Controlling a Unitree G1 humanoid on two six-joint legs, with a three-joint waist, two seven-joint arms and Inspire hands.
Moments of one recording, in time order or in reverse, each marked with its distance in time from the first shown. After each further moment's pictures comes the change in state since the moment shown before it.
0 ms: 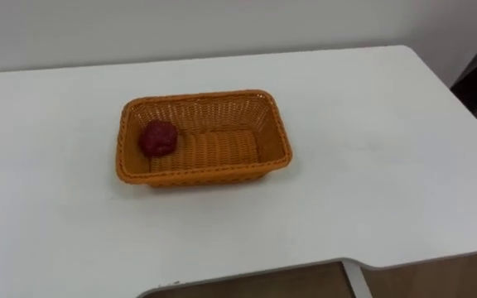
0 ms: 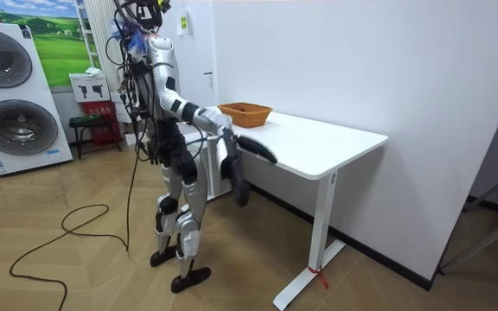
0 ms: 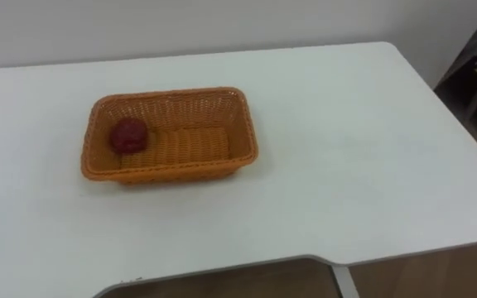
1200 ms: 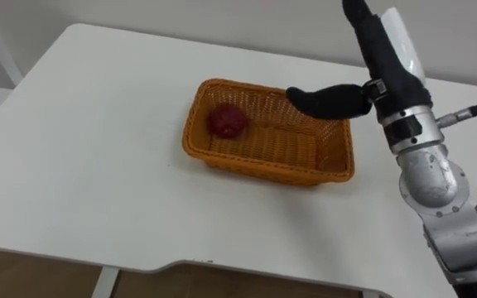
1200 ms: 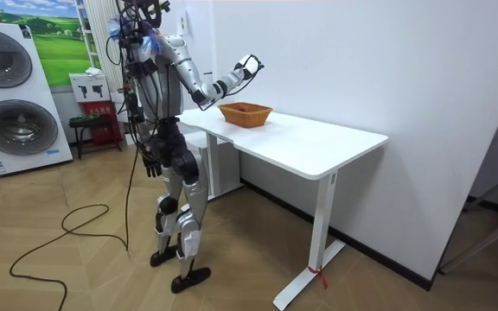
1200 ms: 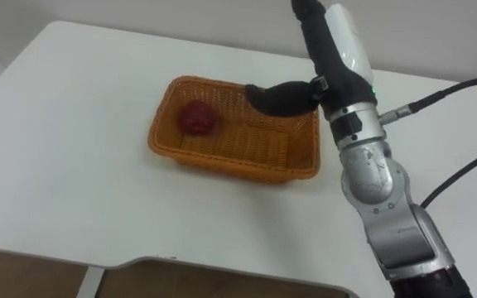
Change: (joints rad) left arm -0.099 0.049 -0.241 0.105 0.036 -0.054 -0.105; right arm -0.341 -0.067 0.842 -0.992 -1.120 -0.007 0.612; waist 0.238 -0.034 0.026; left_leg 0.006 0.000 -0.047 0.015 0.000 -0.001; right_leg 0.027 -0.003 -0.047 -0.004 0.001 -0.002
